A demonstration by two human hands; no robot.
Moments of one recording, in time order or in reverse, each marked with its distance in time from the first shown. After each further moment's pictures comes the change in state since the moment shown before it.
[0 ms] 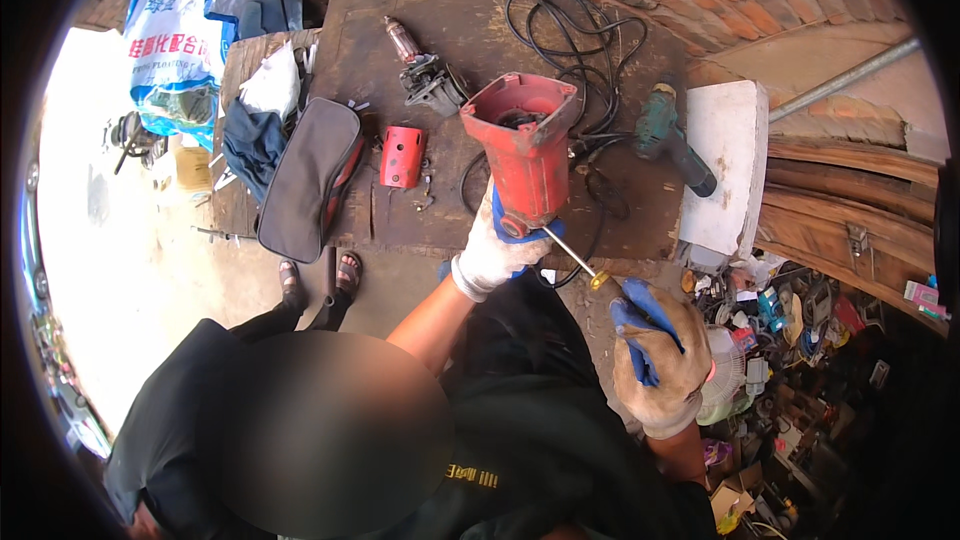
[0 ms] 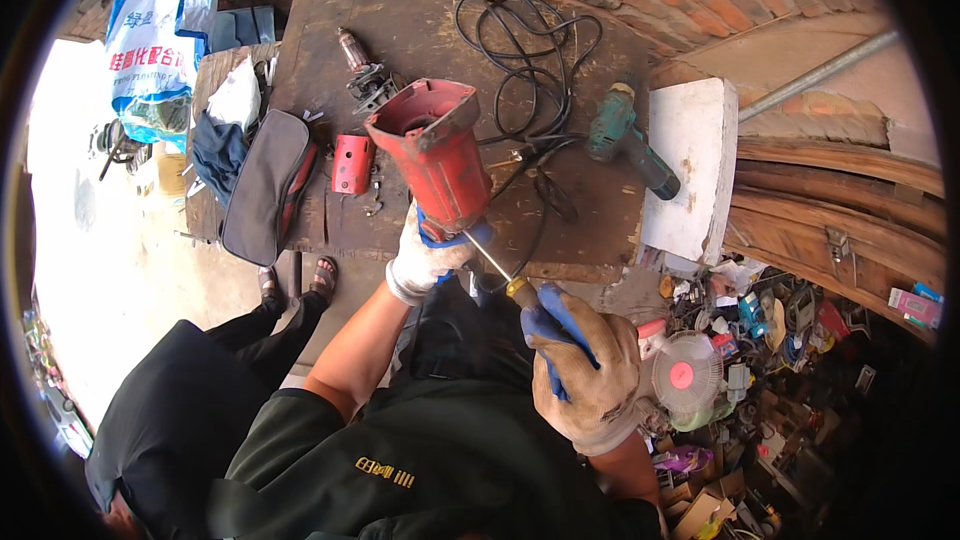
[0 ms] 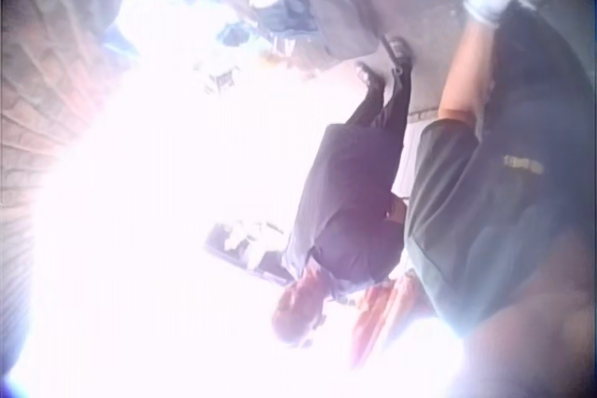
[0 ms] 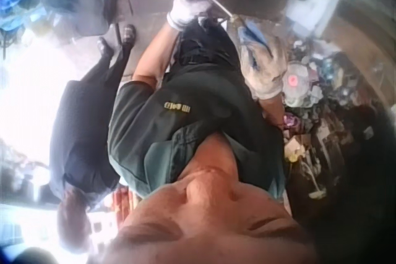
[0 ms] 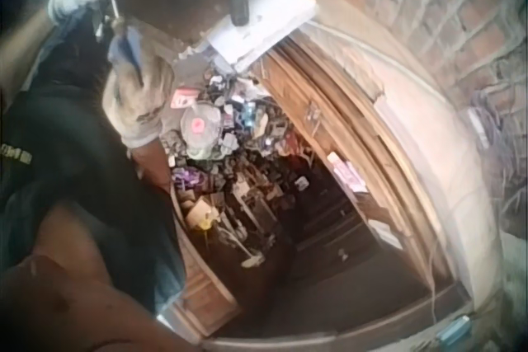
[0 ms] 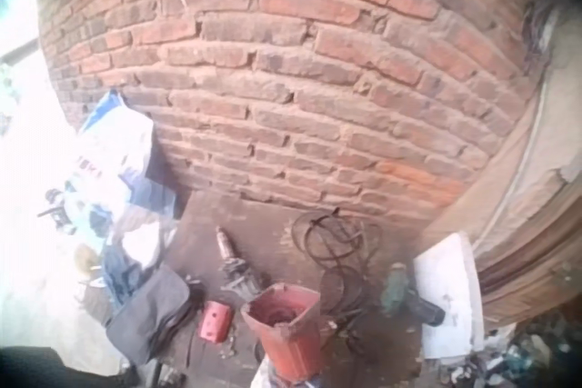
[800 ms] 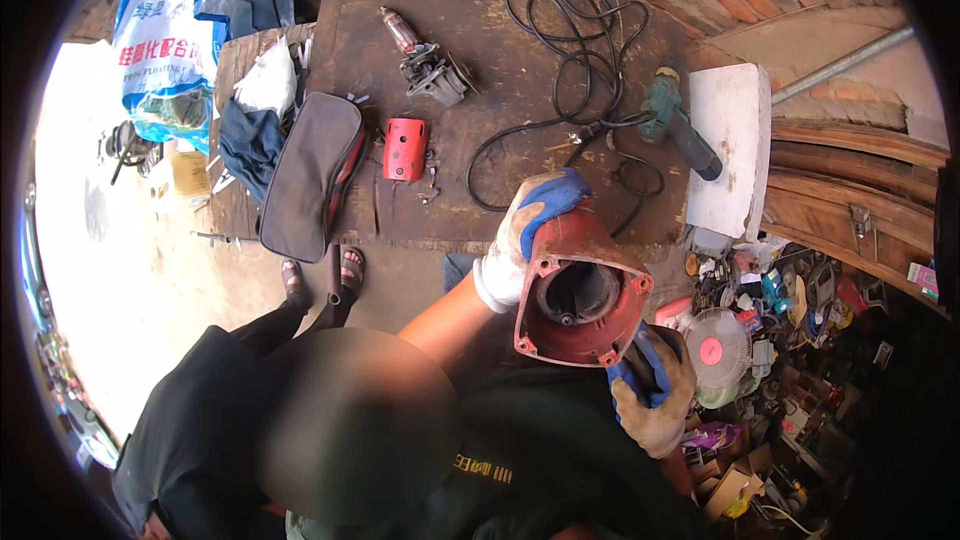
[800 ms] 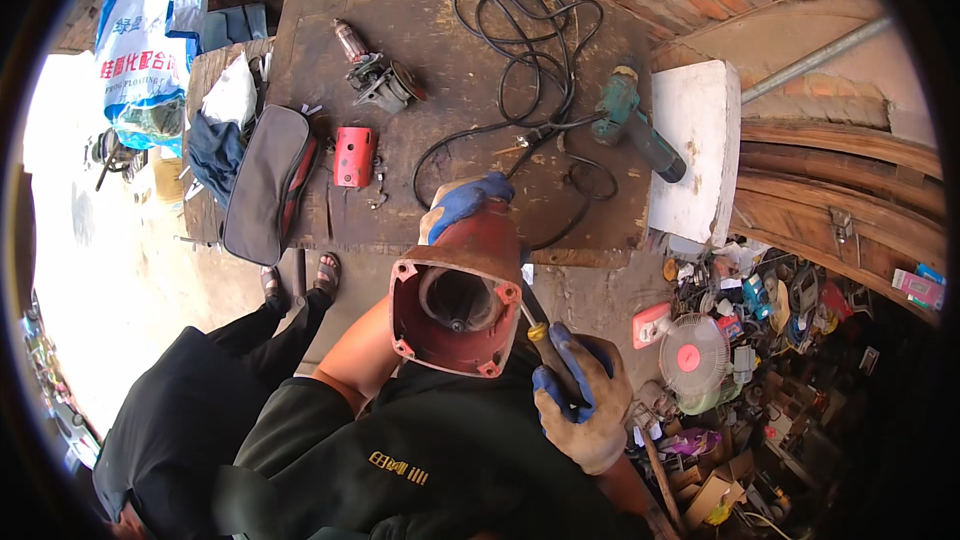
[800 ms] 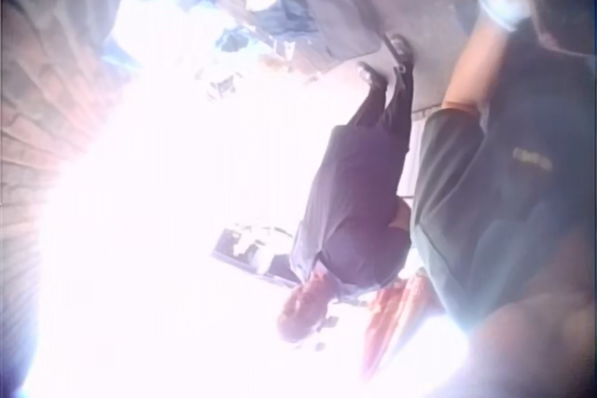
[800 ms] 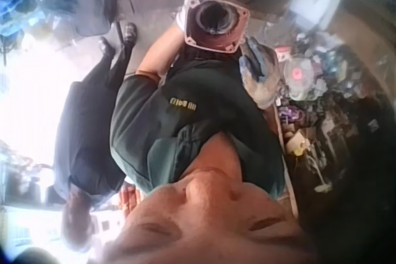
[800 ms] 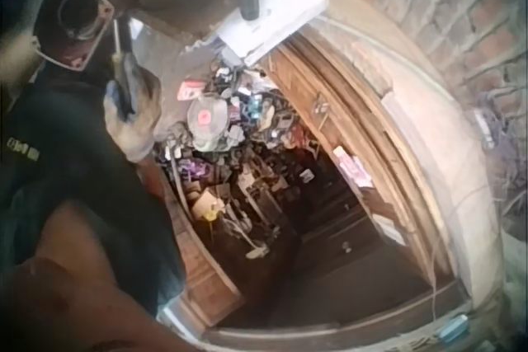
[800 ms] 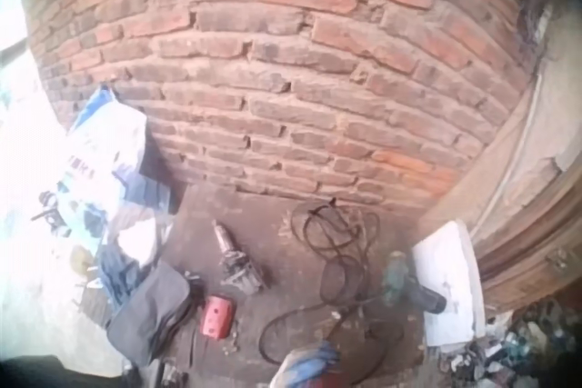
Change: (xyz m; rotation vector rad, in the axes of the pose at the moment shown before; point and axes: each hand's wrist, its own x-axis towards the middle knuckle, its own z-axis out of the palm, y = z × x) left_hand 0.007 0.002 0.013 0.552 -0.264 0.751; right_hand -0.055 -0.025 0.006 0.419 -0.033 0.370
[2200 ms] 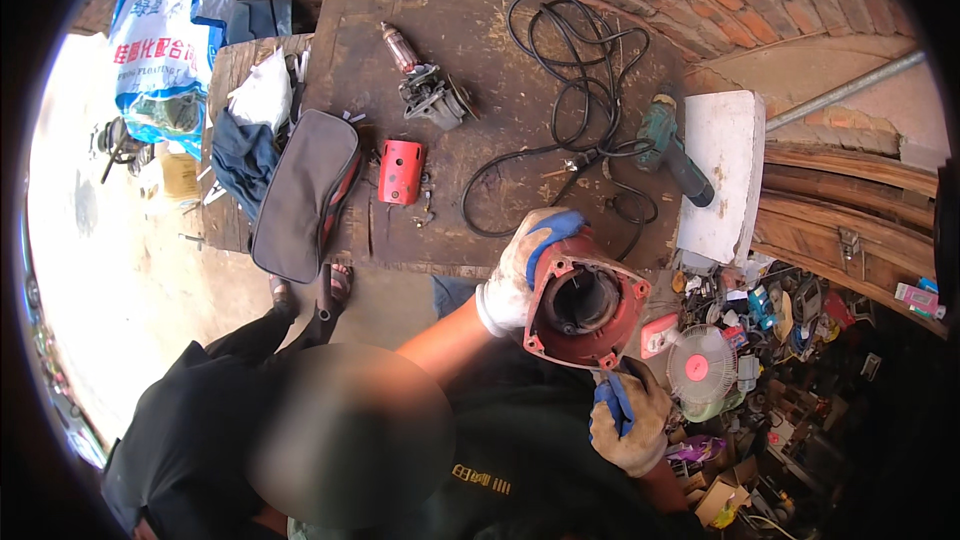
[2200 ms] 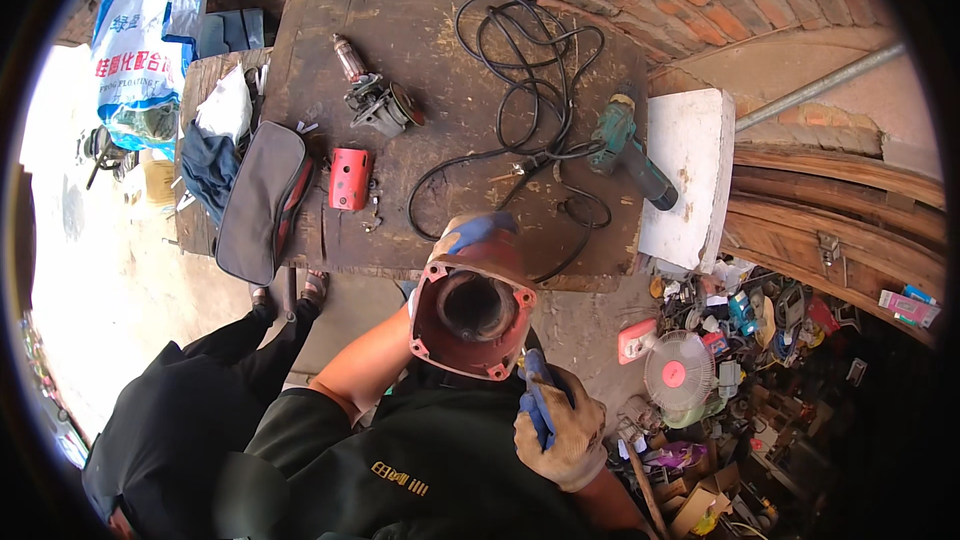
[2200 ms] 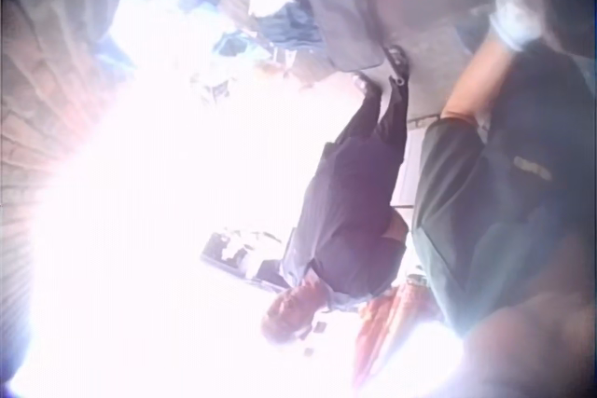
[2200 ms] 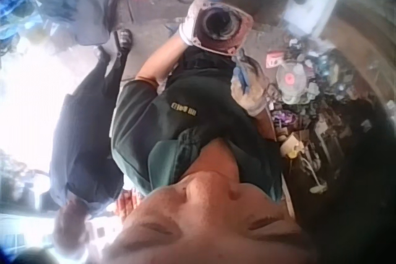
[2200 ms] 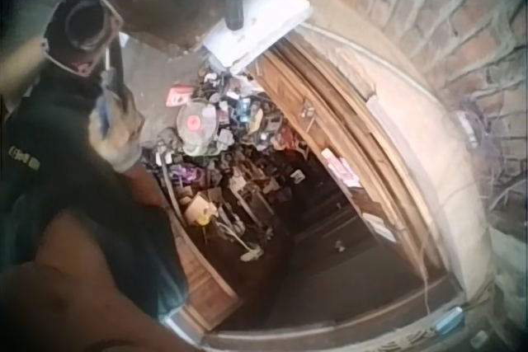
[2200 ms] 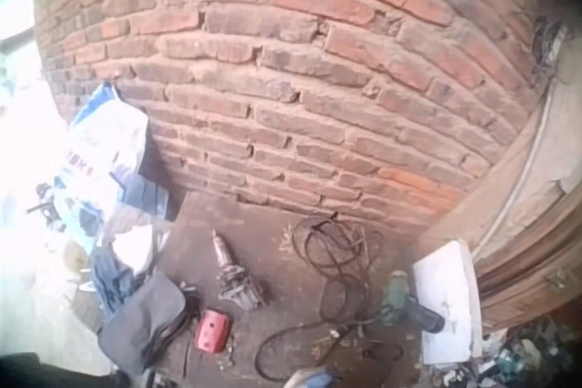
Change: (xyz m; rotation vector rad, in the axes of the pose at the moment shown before) left_hand -0.036 -0.010 0.004 -0.324 -0.062 -0.553; right_hand 0.008 -0.013 0.003 -0.098 -0.175 0.125
